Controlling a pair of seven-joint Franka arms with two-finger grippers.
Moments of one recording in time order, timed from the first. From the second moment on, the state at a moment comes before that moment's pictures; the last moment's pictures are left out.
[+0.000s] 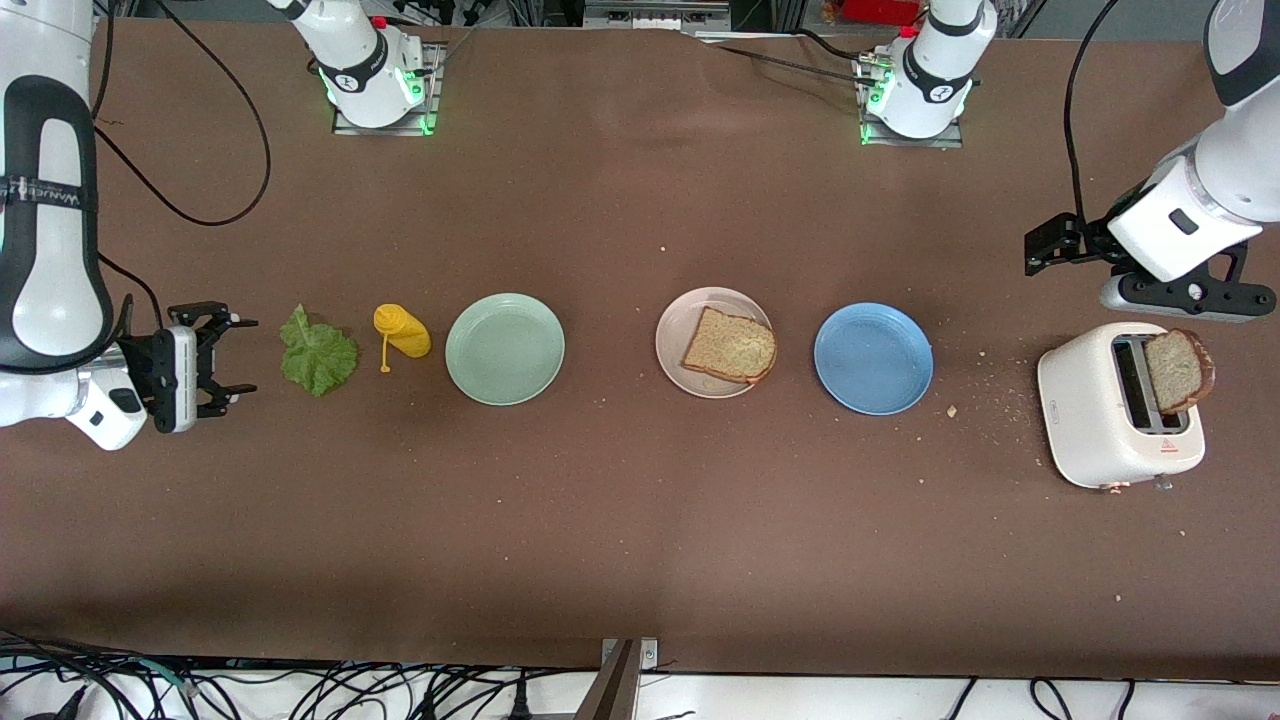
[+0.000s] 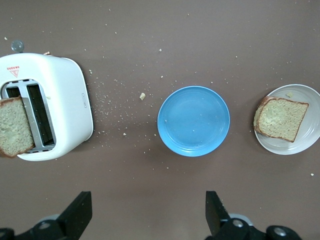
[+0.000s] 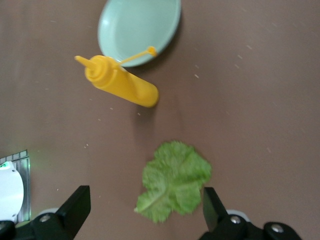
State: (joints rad) left arm 0.08 0.09 -0.18 -1.56 0.03 1.54 0.00; right arm -0.03 0.58 -0.15 -1.38 0.29 1.53 -1.46
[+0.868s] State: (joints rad) left arm 0.08 0.12 -0.17 -1.54 0.03 1.55 0.00; right arm 0.00 0.50 -0.02 -1.63 -0.06 1.87 -0.20
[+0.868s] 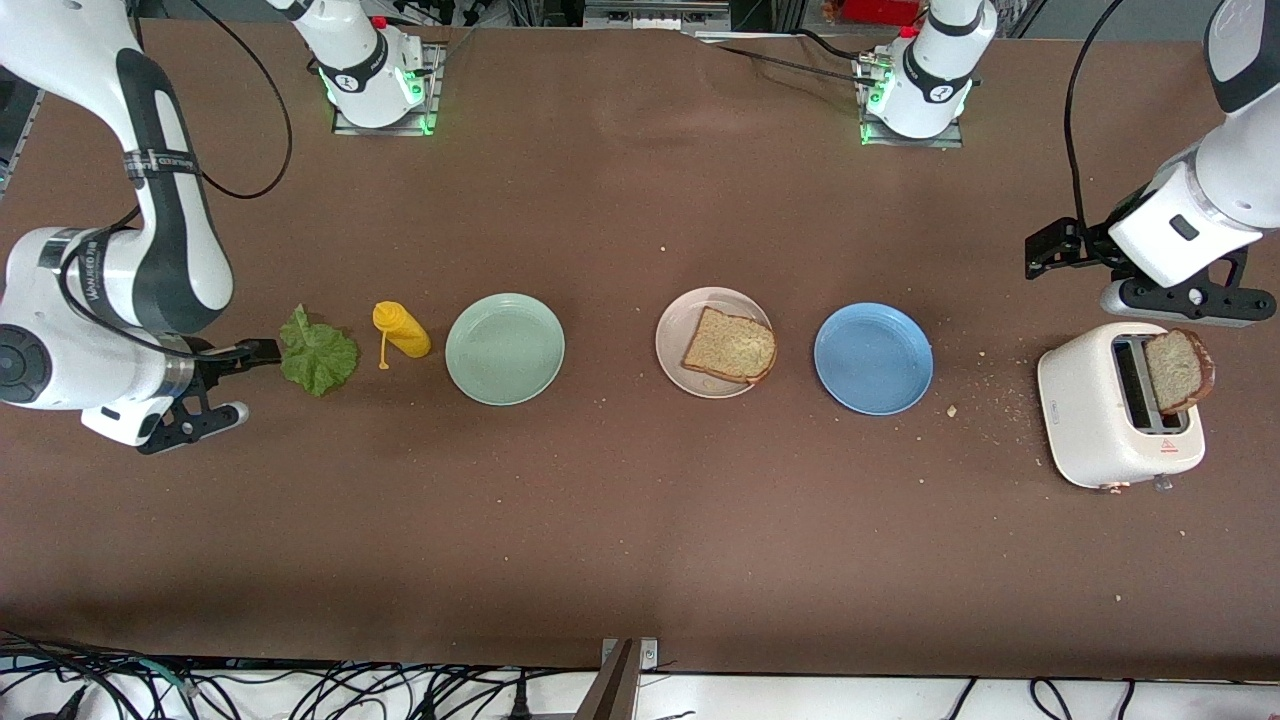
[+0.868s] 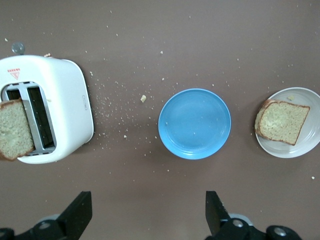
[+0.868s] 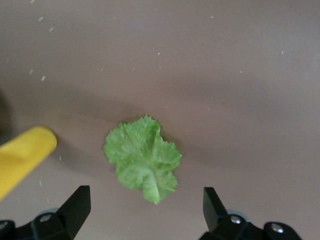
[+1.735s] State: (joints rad) left arm 0.12 0.16 -0.17 -1.49 0.03 1.55 0.00; right arm 0.01 0.50 0.00 -1.94 -0.10 2.20 0.00
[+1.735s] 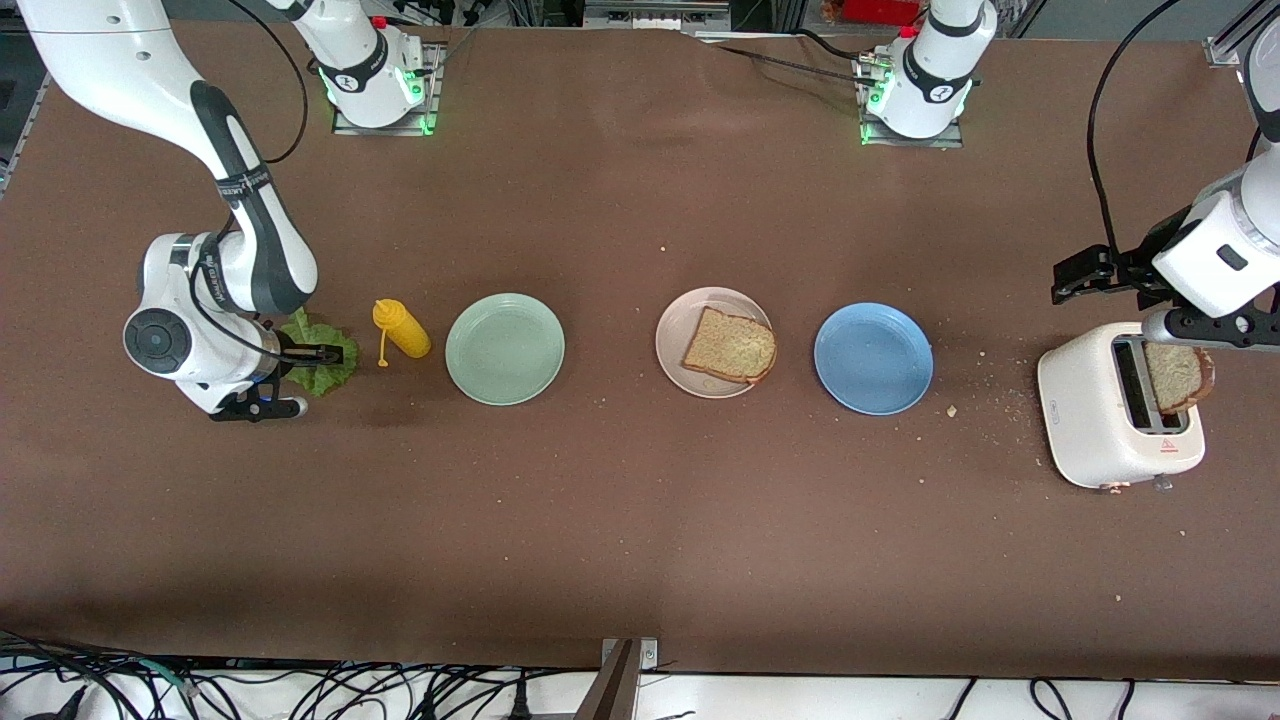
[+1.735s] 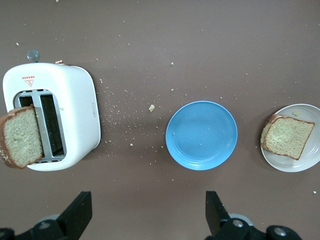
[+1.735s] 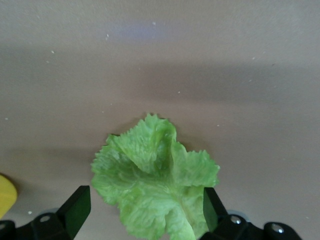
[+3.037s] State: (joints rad) left arm 0.12 0.16 -0.17 -1.49 0.03 1.55 0.00; right arm 0.00 0.52 -0.01 -1.97 -0.10 2.28 -0.04
